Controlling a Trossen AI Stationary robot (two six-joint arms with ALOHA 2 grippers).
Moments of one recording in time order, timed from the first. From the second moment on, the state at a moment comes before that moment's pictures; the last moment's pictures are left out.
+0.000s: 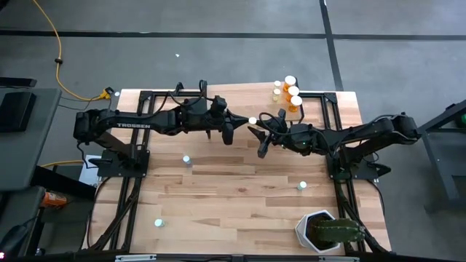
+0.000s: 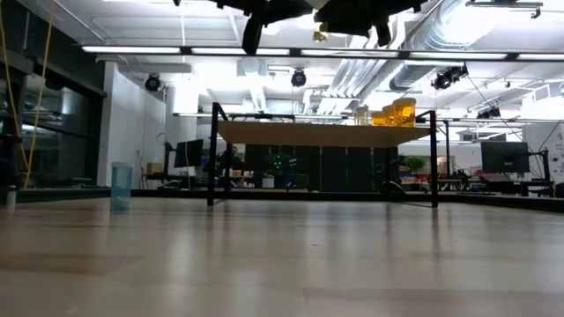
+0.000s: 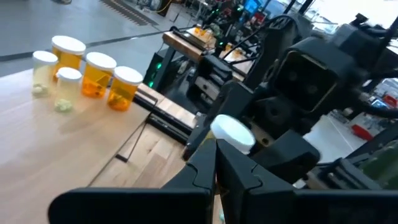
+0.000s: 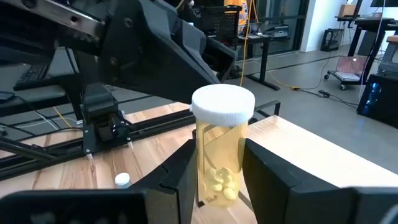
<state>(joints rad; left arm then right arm) 0.25 1.46 1.12 0.18 -0.03 -0.49 0.08 1.27 0.84 0.32 0.55 0.10</state>
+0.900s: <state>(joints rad) 0.31 1.29 1.08 -0.06 -0.05 -0.33 -0.02 1.26 0.84 -0.28 1.05 0.63</state>
